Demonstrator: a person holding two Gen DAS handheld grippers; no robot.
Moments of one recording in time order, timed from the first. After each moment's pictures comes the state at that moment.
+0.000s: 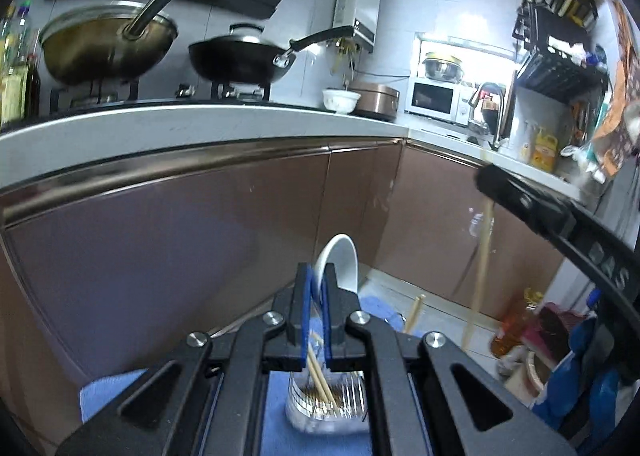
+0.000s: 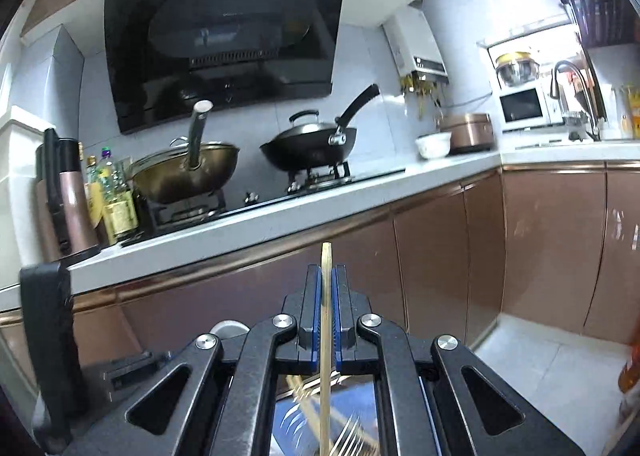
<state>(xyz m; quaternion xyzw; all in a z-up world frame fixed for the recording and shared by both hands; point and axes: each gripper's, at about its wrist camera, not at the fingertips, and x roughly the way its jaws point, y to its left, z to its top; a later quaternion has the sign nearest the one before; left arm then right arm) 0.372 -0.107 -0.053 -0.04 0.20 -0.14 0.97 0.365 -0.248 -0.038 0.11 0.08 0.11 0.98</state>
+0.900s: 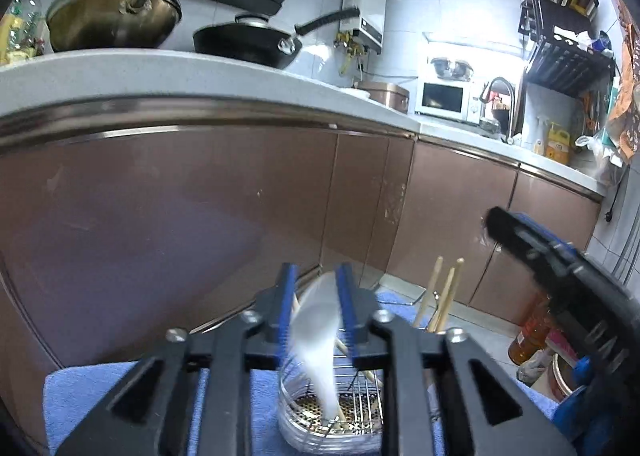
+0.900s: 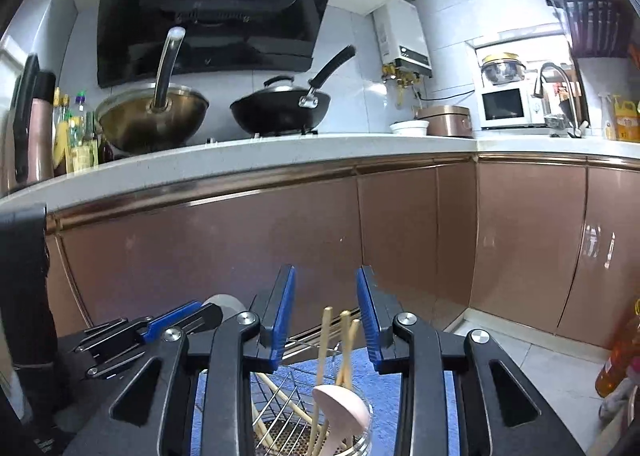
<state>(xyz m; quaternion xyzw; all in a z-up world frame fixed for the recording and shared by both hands) 0.384 -0.120 -0.120 -0.04 0.18 -0.12 0.98 0.365 -0.257 -0.122 0.06 0.10 0.06 0.99</state>
